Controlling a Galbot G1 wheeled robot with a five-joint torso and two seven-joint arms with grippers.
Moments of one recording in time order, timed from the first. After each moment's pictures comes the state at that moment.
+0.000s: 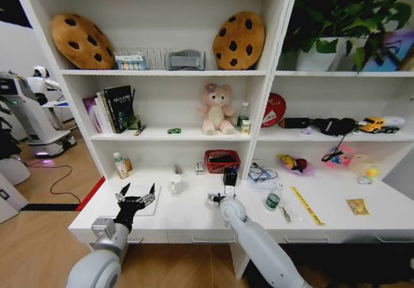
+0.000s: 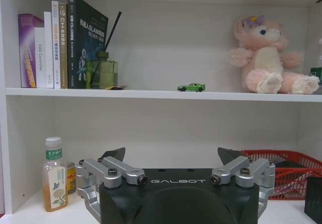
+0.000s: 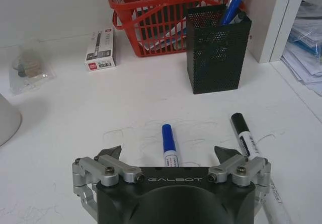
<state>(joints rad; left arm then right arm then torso) 1.55 -1.19 -0.58 -2.34 -0.41 0.30 -0.19 -0.85 1.26 -0.01 1.66 0.99 -0.62 0.81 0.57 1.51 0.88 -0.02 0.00</state>
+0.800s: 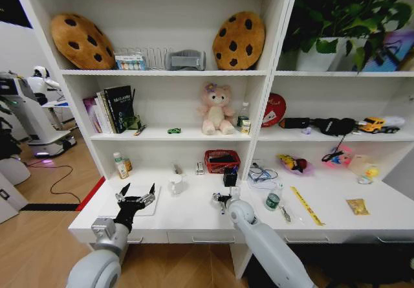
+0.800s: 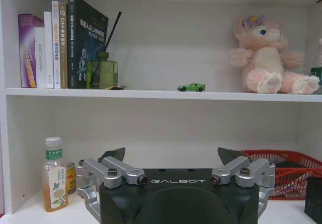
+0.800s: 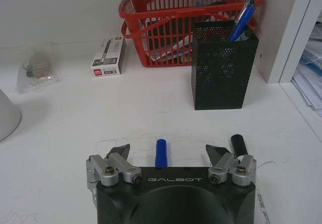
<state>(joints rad) 1.55 -1.19 -0.58 -2.34 -0.41 0.30 -0.19 -0.85 1.22 0.01 1.61 0.86 -0.62 0.61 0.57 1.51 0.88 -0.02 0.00</state>
